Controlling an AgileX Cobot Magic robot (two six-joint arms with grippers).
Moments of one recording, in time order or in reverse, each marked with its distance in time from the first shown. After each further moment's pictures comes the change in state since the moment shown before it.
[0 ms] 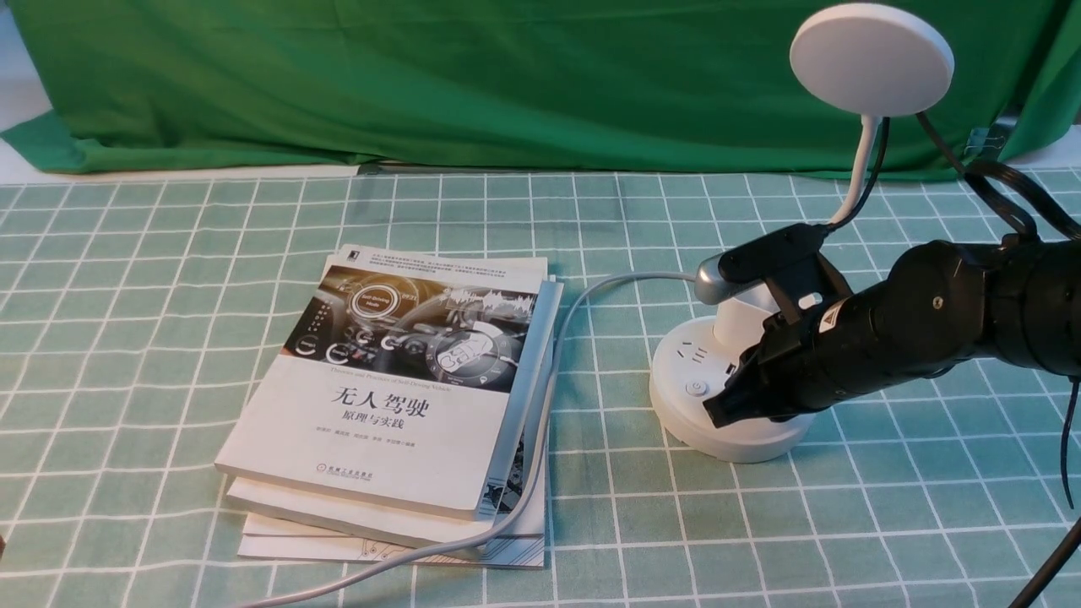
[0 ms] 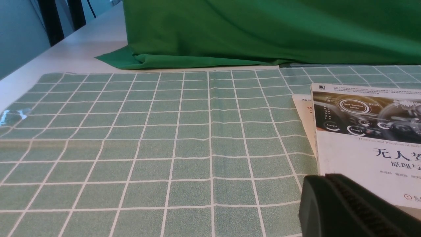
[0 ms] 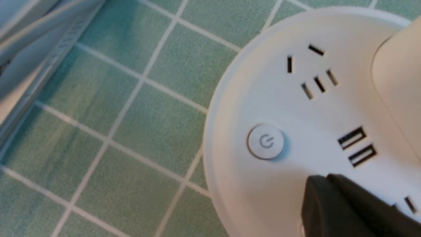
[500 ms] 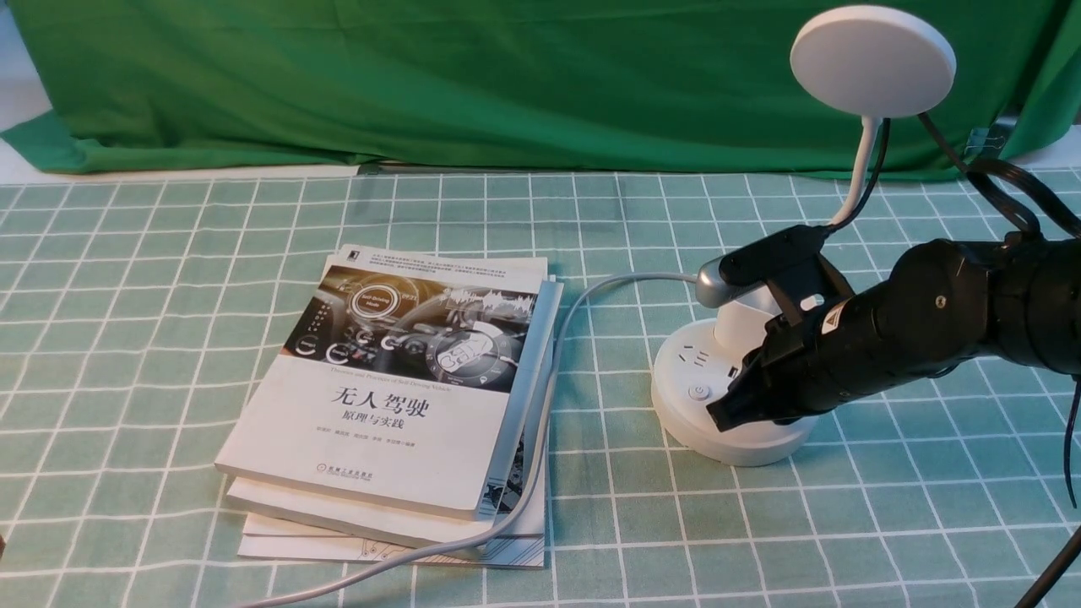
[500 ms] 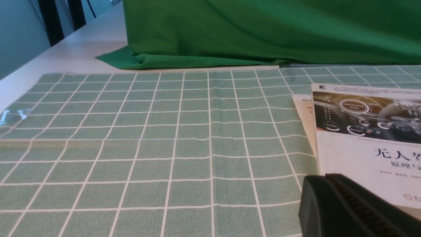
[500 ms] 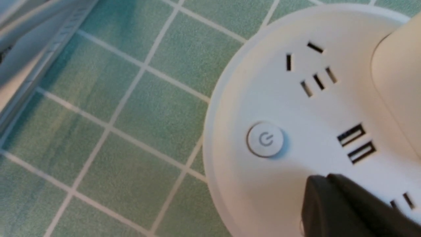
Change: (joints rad) right arm 0.000 -0.016 0.000 -0.021 0.034 0.003; left arm 0.000 0.000 0.000 0.000 0.000 0.000
